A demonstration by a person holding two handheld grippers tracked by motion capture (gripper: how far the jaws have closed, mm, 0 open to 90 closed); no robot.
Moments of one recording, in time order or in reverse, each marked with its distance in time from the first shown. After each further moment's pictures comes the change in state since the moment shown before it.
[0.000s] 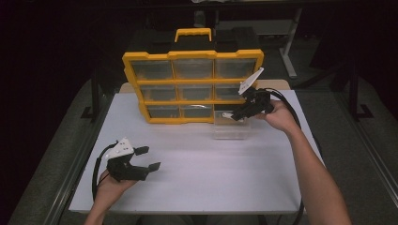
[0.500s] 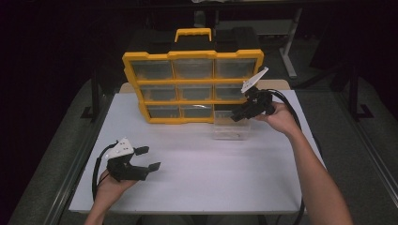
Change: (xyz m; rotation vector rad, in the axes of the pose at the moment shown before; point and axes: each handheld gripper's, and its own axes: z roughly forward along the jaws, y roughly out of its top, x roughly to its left) left arm 0.000 0.000 0.000 0.001 -0.001 0.000; right arm 0.003 -0.005 -0.005 -0.070 0.018 0.073
